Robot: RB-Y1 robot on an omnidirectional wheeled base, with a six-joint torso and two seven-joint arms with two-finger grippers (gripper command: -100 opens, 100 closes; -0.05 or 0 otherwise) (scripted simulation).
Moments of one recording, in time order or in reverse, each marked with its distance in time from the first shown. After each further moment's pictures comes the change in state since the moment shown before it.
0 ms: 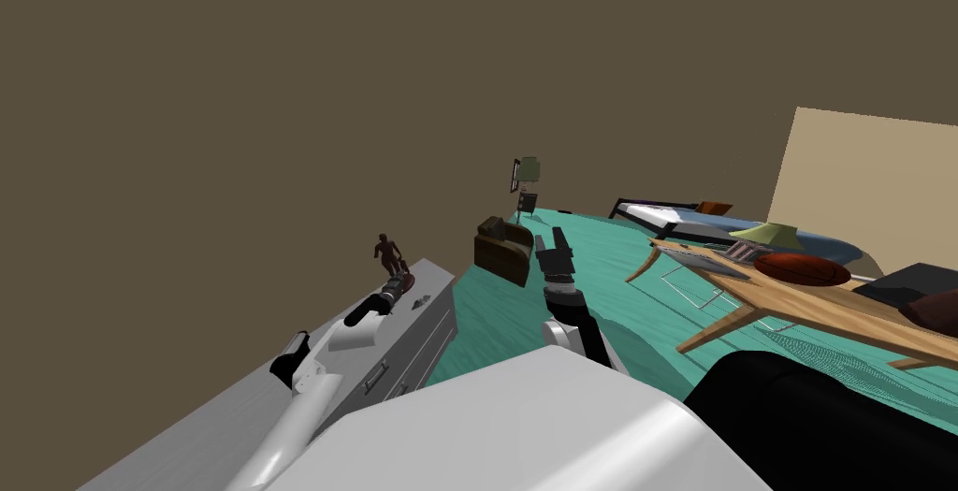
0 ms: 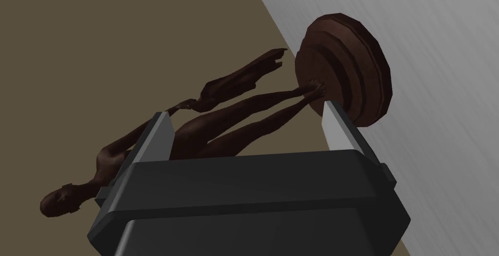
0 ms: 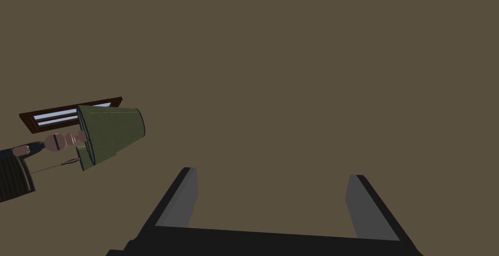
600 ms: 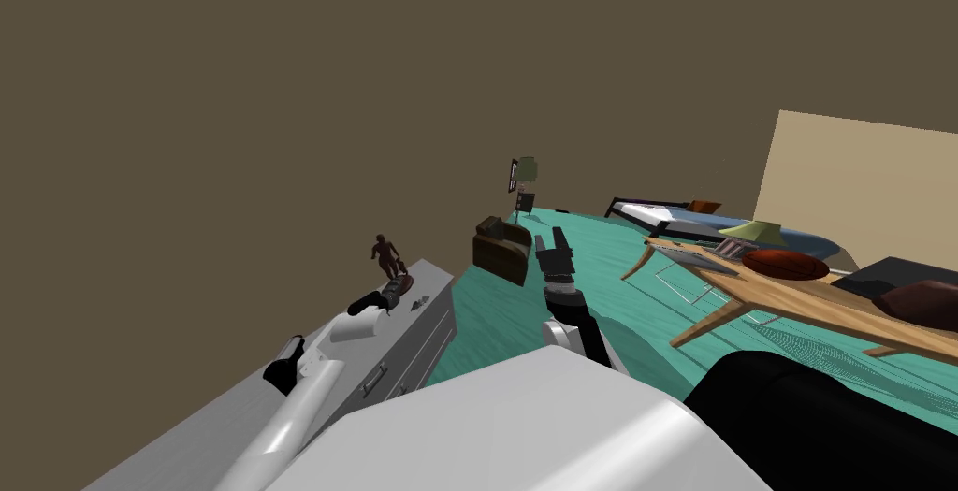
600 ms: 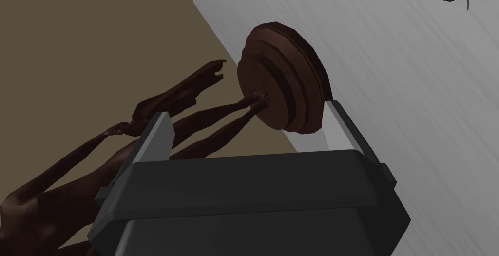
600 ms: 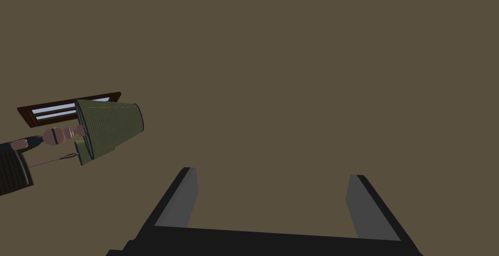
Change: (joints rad) left arm -0.077 0.034 0.006 0.116 0.082 0.165 -0.011; right arm 0.000 0.000 0.000 0.000 0.000 0.000 0.000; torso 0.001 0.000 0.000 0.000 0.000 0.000
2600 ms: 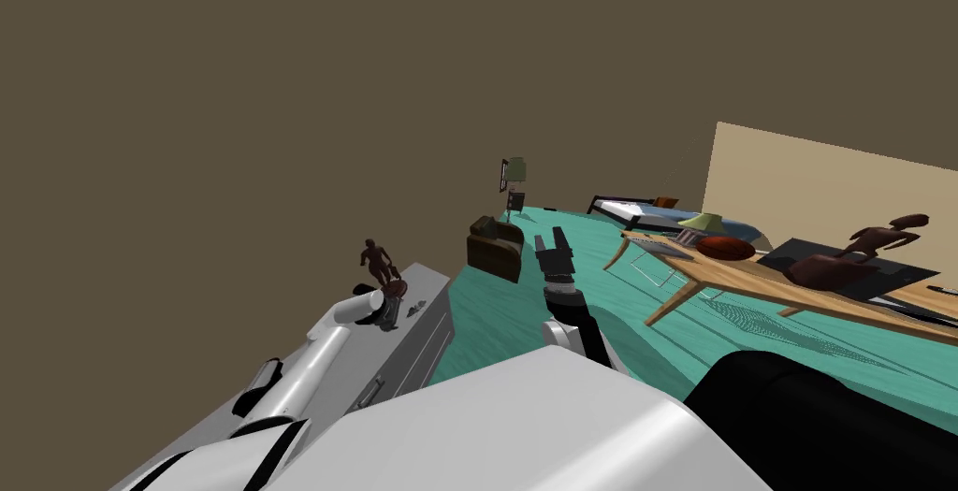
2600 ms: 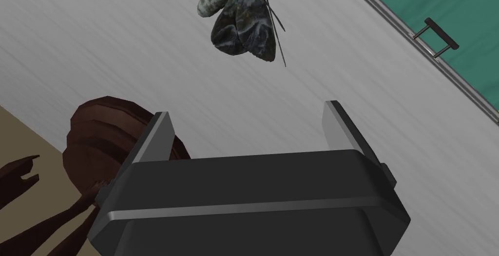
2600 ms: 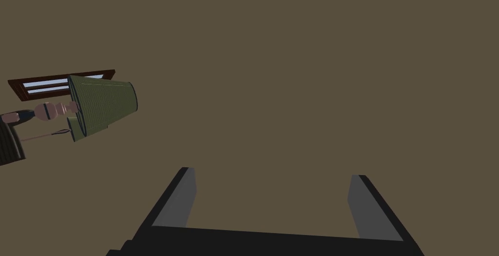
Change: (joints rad) left arm -0.243 0.060 0.032 0.388 0.302 0.511 -0.053; right arm 0.000 0.000 0.000 0.000 0.000 0.000 0.000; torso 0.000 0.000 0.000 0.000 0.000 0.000
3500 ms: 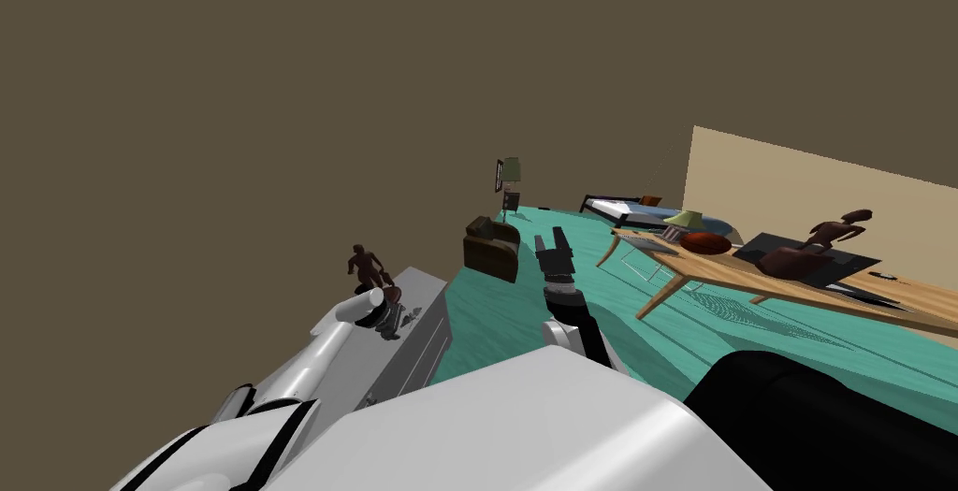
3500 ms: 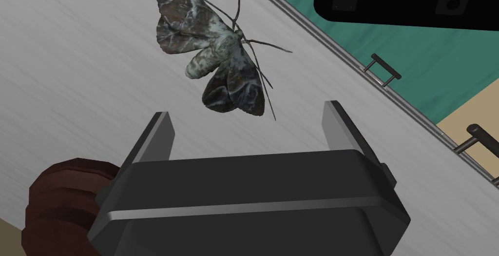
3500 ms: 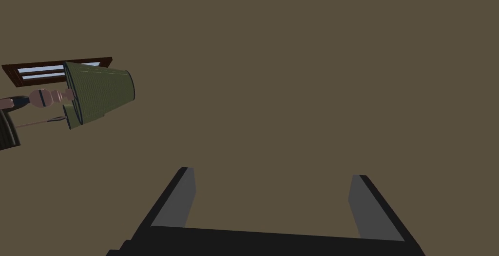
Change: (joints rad) left arm -0.065 0.002 0.004 0.144 0.095 0.126 -0.019; right arm 0.000 0.000 0.000 0.000 0.000 0.000 0.000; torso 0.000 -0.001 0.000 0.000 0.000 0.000
